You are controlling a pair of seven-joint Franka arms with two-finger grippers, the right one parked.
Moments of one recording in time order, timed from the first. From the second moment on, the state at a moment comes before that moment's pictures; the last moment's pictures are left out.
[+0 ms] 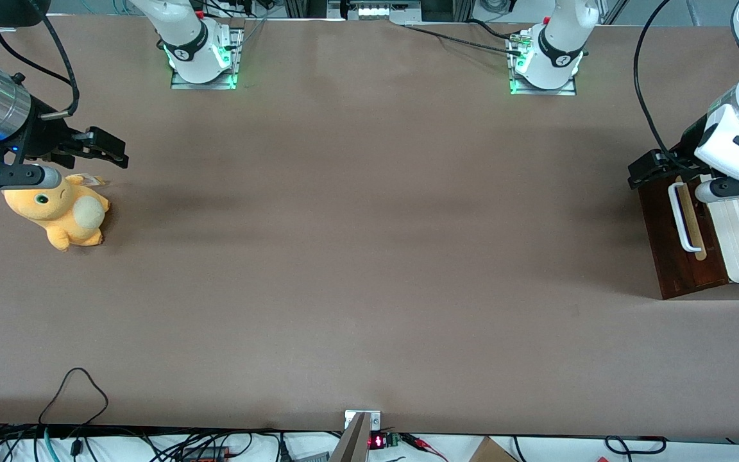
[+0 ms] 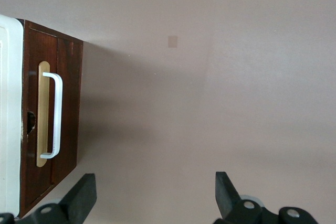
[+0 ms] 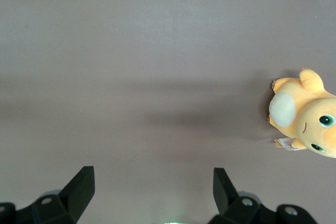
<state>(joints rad) -0.01 -0.01 -0.03 -1.74 0.01 1.73 -0.19</state>
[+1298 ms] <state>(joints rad) -0.01 0.01 -0.04 -1.72 0.01 1.66 -0.17</state>
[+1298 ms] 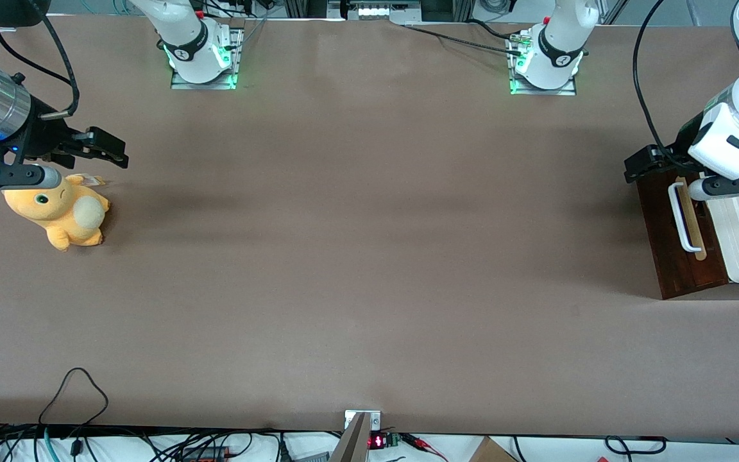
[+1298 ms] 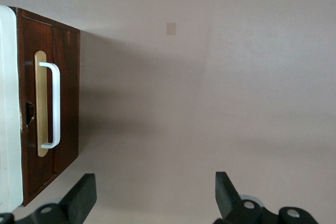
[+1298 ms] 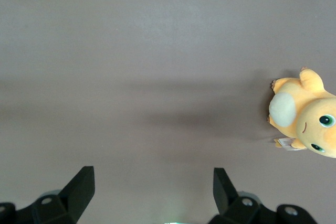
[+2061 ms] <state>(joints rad) -0.01 0.08 -0.19 -1.85 0.55 1.62 -0.36</state>
